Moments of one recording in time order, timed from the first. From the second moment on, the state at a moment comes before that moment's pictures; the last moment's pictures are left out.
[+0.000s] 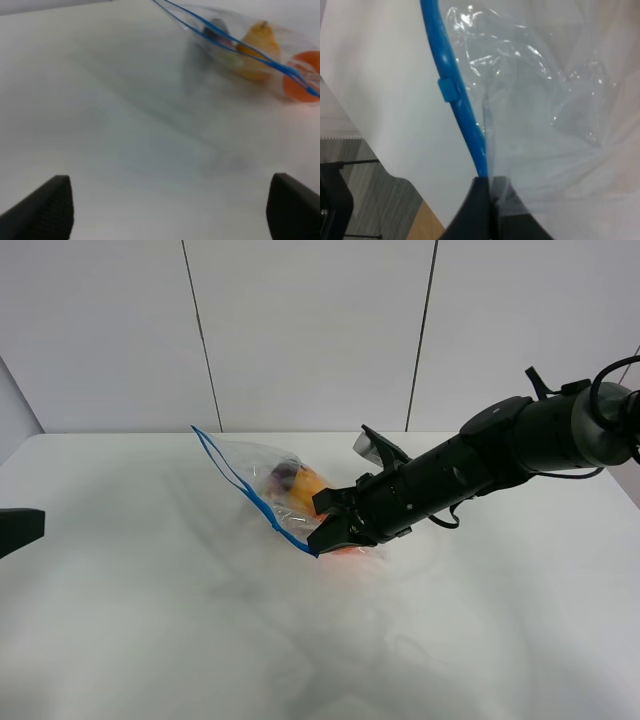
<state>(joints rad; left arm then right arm) -0.04 0.56 -0.58 -0.29 0.68 0.34 0.40 1.83 -1.02 1.19 0.76 -0.83</state>
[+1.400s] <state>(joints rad) -0.61 0.83 -0.65 -0.17 0.60 0.68 0.40 1.83 -1.02 1.19 0.77 -0.83</state>
